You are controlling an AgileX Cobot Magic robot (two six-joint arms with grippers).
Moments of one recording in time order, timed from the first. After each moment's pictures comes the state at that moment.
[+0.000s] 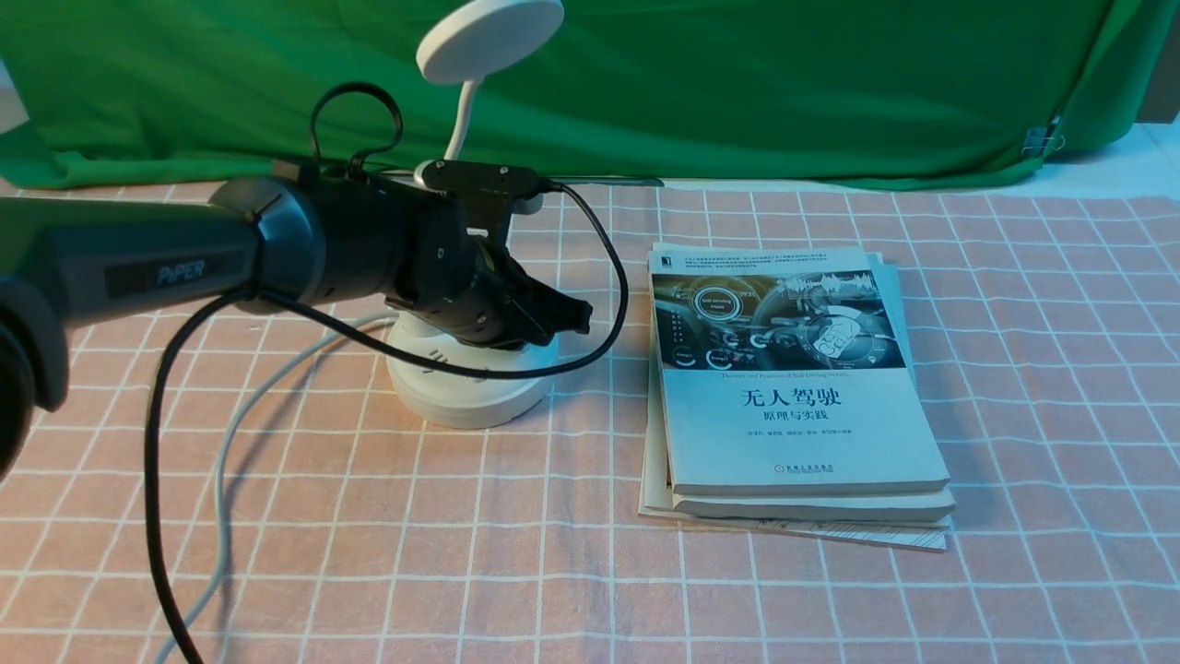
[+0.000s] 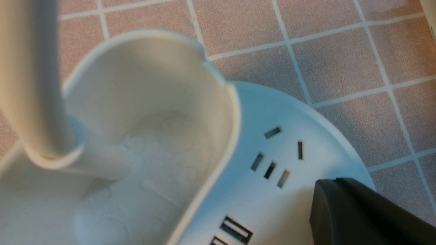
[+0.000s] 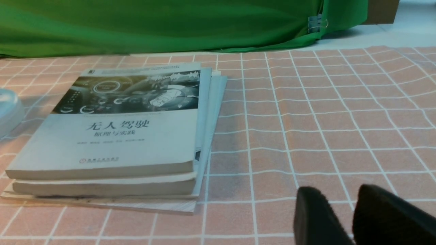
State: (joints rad) right arm 0.07 0.00 0.01 0.05 0.24 0.03; left arm -0.45 2.04 -1.38 -0.05 0.34 -0.13
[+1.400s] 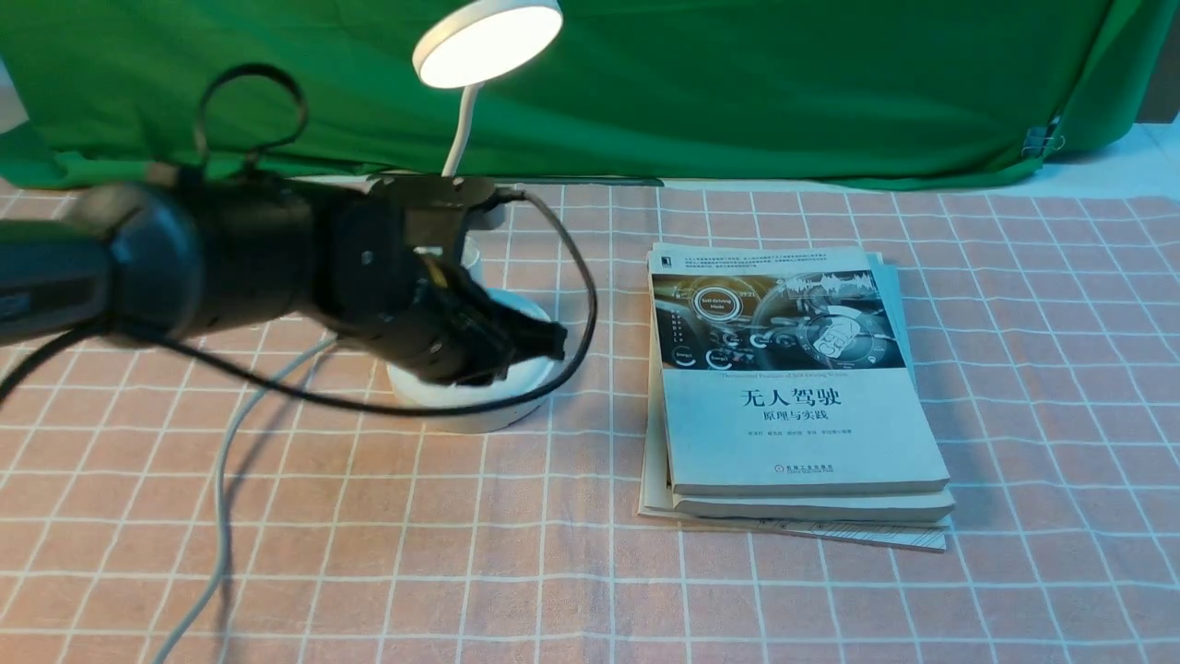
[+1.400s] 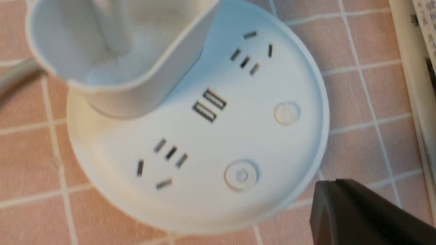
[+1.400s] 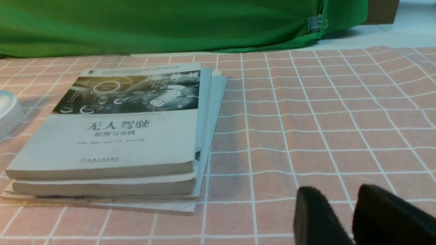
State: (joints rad) right arm 0.07 0.00 0.01 0.05 0.24 0.03; left arm -0.45 1.77 -1.14 -0.19 0.40 -0.08
